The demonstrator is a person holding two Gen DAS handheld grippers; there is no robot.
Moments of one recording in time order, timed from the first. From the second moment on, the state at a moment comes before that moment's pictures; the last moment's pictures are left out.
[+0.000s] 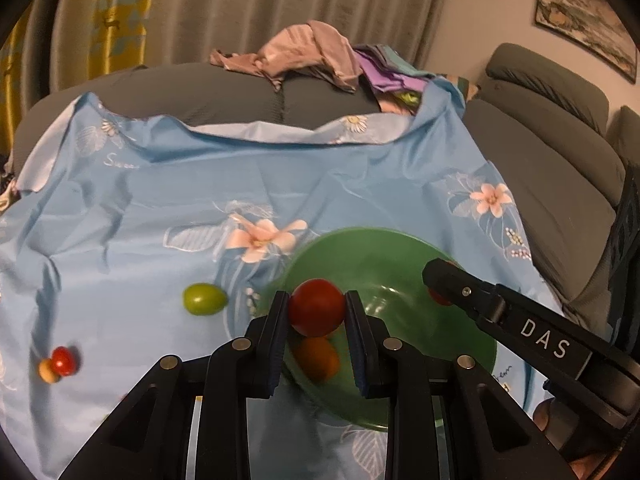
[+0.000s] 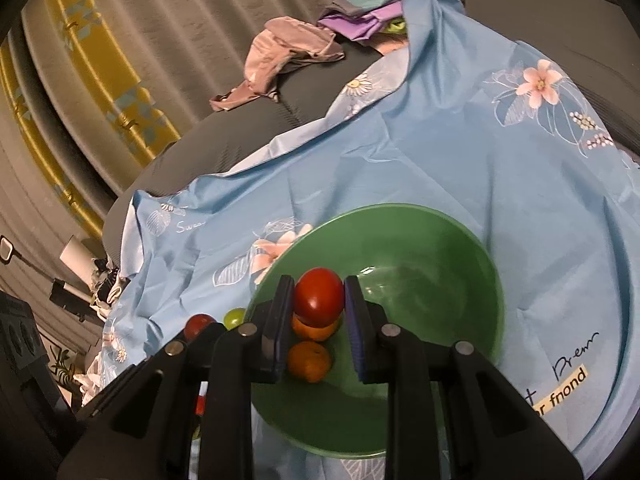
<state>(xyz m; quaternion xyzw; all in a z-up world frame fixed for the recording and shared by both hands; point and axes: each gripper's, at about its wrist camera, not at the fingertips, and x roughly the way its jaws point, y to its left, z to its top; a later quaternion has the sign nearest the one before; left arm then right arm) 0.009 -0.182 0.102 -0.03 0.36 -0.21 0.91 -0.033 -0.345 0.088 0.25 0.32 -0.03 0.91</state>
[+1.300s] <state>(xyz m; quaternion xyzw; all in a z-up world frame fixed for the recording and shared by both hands) 0.017 -0.215 0.073 0.00 0.41 -0.23 0.88 -0.018 -0.361 0.064 0.23 0.38 -0.09 0.89</state>
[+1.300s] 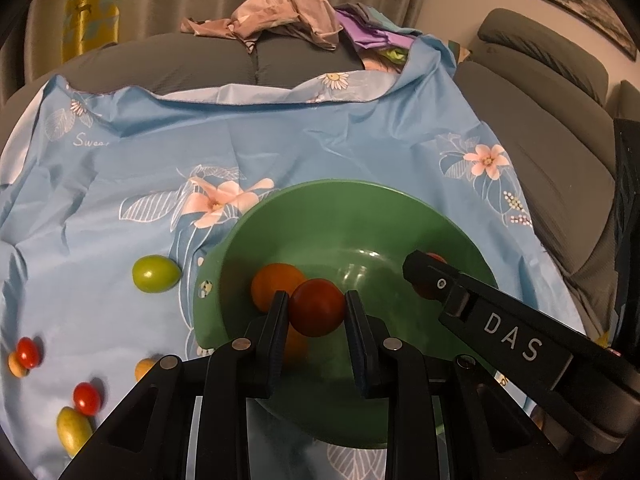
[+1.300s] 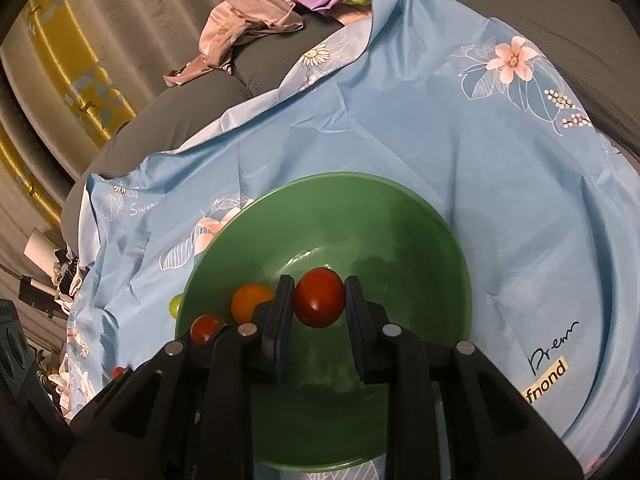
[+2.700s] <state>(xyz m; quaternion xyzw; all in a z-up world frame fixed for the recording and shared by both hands) 0.005 0.007 0.080 -0.12 0.42 -0.02 0.90 -0.003 -0.231 0.085 0.17 0.37 0.11 0.91</state>
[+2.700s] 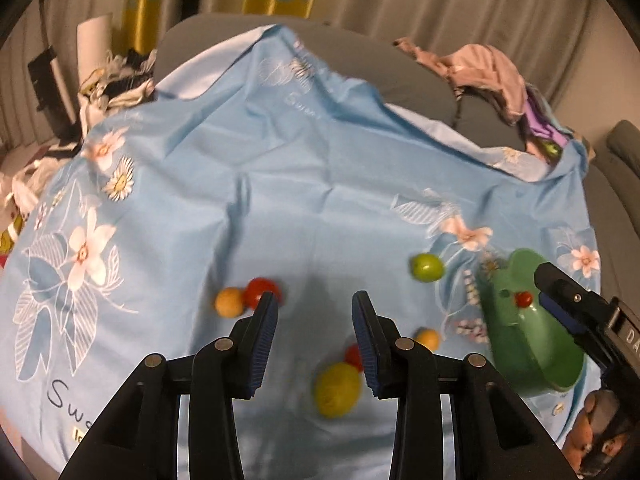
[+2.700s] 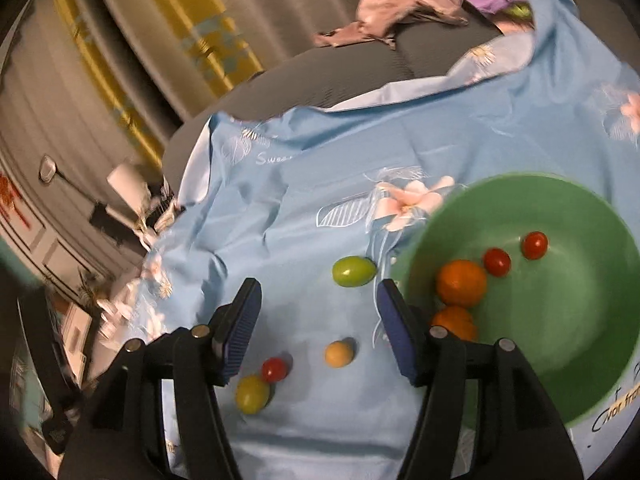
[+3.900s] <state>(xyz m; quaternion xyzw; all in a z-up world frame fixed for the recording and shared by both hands) 0.039 0.053 0.027 -0.14 0.49 0.04 0.86 0.039 -0.174 0.001 0.05 0.51 0.08 0.85</state>
